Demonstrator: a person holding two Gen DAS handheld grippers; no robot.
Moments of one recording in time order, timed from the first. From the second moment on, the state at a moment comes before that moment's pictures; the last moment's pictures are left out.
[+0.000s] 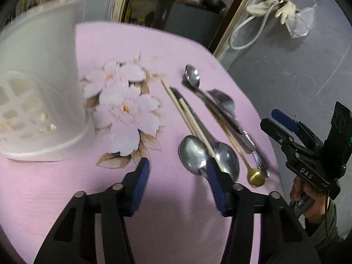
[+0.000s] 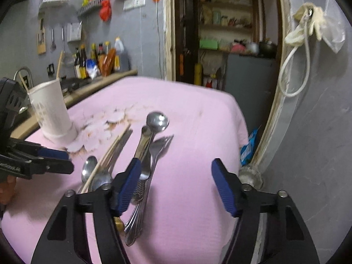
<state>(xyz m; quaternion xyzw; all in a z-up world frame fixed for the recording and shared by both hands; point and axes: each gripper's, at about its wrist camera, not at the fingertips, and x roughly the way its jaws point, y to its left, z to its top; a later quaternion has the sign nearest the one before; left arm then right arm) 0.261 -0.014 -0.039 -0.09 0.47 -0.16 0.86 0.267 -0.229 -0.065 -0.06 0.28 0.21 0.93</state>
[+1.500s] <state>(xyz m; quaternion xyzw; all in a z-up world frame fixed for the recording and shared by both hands) 0.278 -0.012 -0.045 -0.10 0.48 -0.19 0.85 0.297 -0.238 -0.070 -0.05 0.38 0.23 0.89</state>
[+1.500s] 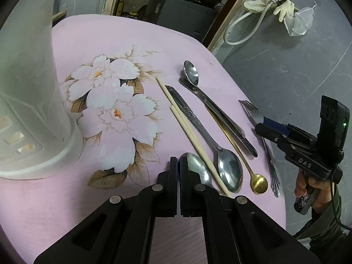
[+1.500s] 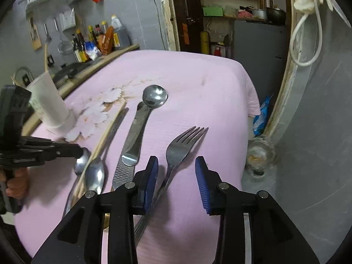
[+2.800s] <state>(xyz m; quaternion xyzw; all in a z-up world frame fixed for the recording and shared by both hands) 0.216 -0.016 0.015 -0.04 0.26 -0.18 0.95 0.247 -0.216 -0.047 -0.06 0.22 0.19 0.95</state>
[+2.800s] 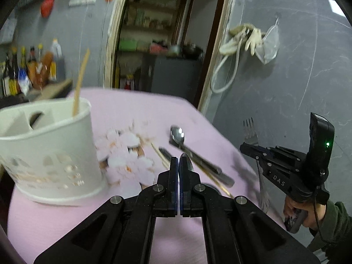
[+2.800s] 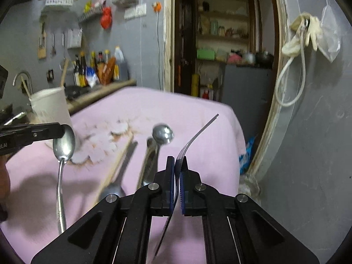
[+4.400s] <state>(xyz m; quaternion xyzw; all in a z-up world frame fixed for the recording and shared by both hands) 0.180 0.210 0.146 -0.03 0.07 0.14 0.99 0.264 -0.022 0.087 0.08 0.02 0.41 0.91</state>
